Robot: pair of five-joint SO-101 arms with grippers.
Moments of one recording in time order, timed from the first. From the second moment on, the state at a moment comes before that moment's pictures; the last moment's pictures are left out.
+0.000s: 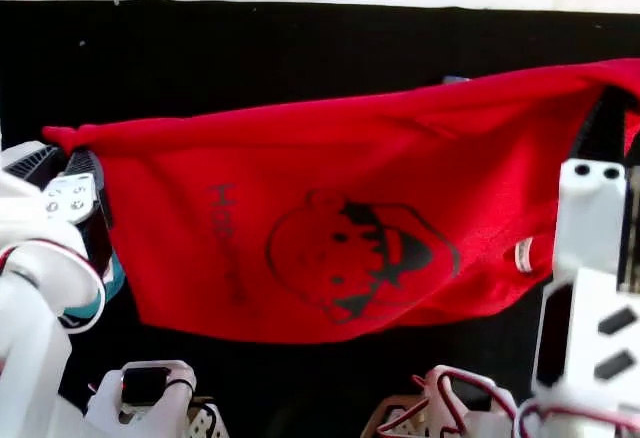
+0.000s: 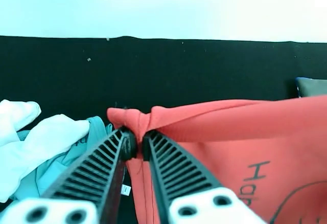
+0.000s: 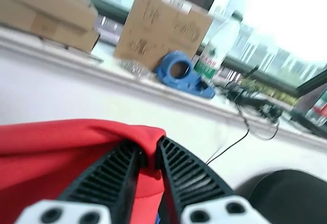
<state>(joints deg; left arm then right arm) -10.9 -41.1 -28.4 98.9 -27.6 10.0 -31.6 -57.4 91.3 24.5</state>
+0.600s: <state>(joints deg) -12.0 -53.3 -19.7 100.4 -27.6 10.4 -42.5 -59.5 91.4 24.5</state>
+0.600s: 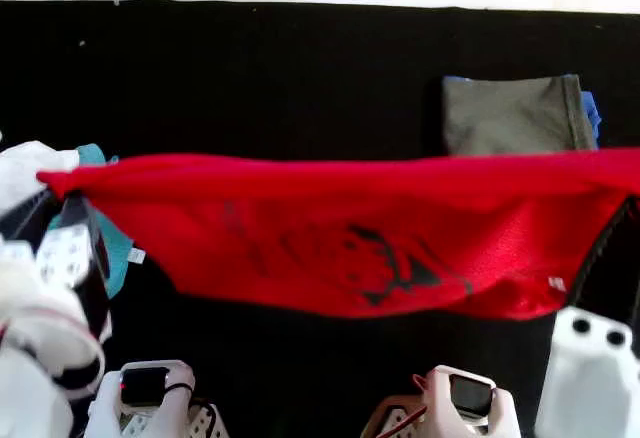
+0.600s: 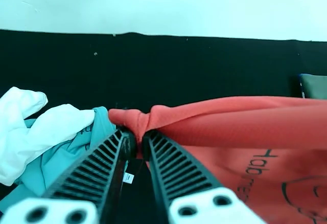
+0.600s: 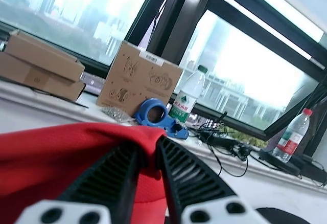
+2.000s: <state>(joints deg) -12.0 15.9 -24.8 70.9 -27.6 -4.2 8.0 -24.7 60.8 24.5</state>
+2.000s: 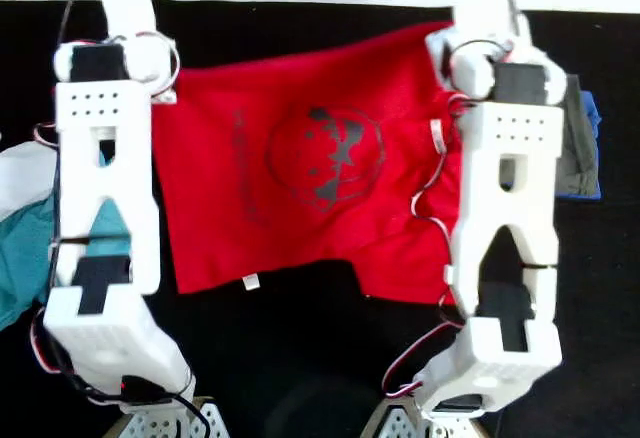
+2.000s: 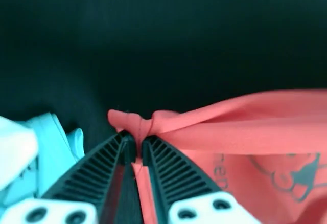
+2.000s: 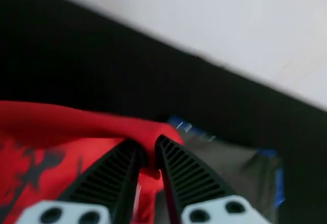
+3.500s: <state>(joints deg) -5.3 -4.8 23.6 83.0 -29.8 6.7 -29.6 29.8 79.5 32.0</state>
